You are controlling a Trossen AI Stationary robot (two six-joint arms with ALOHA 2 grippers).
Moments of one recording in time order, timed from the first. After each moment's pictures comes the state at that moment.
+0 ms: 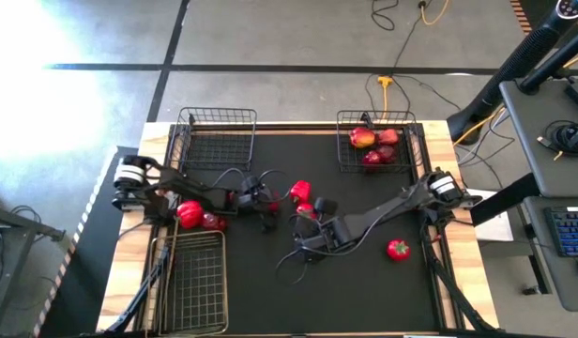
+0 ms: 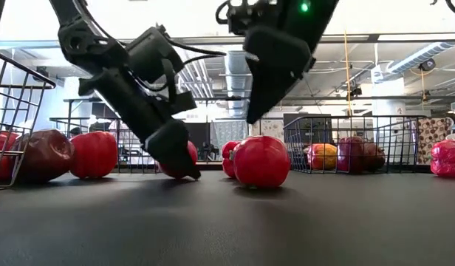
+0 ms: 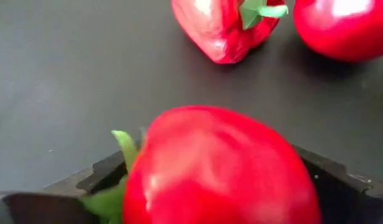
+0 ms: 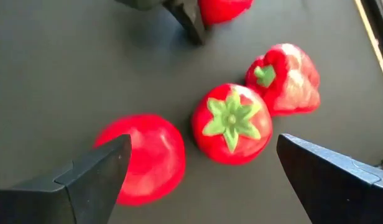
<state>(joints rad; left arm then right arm) -0.02 1.73 0.67 0.22 -0.38 -0.24 0.33 1.95 1.50 -0.82 0.55 0.51</state>
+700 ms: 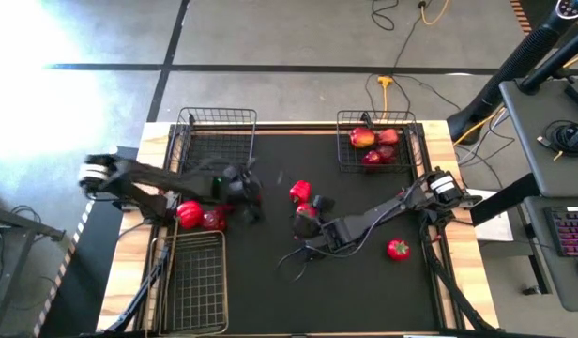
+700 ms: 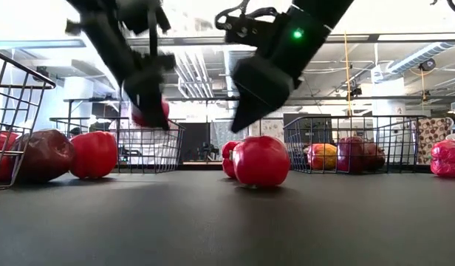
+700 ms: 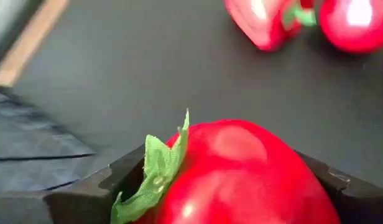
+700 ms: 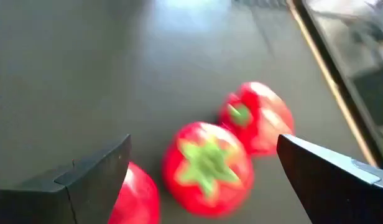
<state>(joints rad) 0.01 1.40 0.80 -0.41 -0.41 -0.29 0.32 1.95 1.37 -0.56 0.73 0.38</state>
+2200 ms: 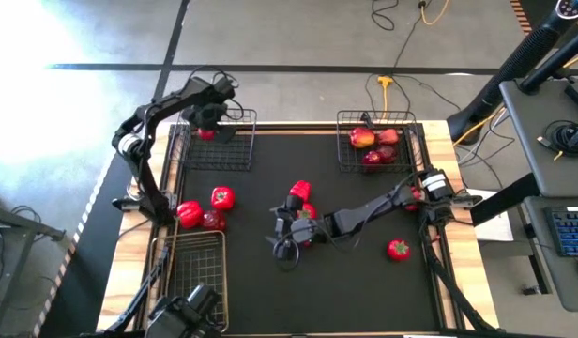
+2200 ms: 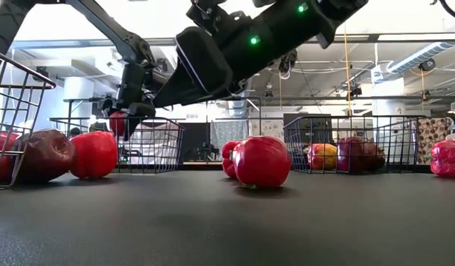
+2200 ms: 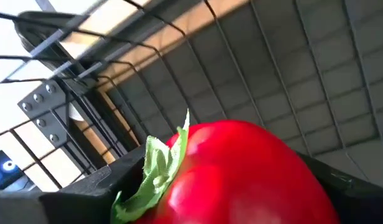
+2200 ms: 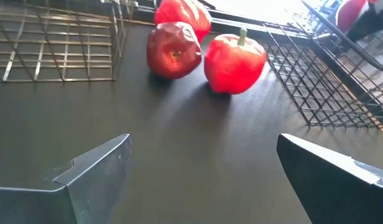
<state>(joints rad) 0.99 1.82 1.44 -1.23 -0.20 -0.07 0.23 2.00 1.24 0.27 0.46 -0.02</state>
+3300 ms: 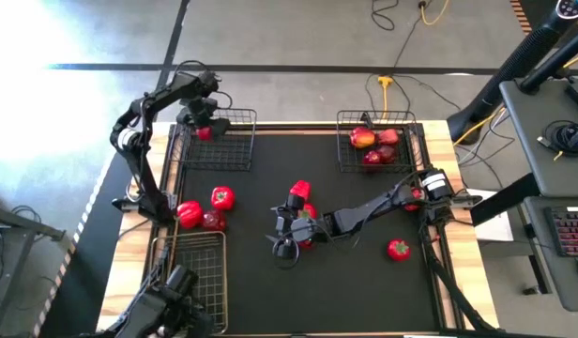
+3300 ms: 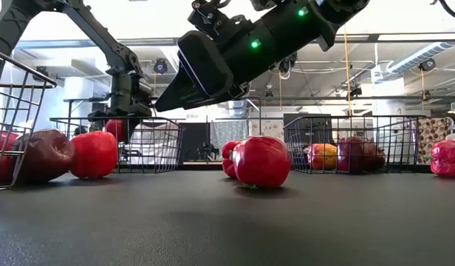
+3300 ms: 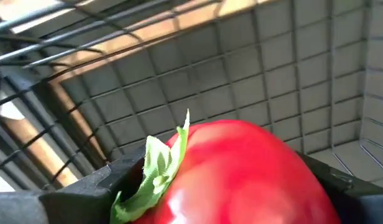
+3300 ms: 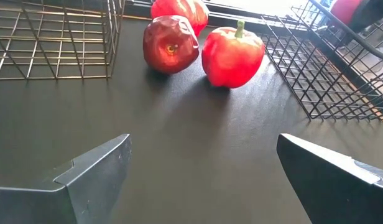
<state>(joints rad) 1.16 1.86 1.45 -1.21 0.07 -0.07 0.23 2.00 1.23 0.27 0.46 0.01</state>
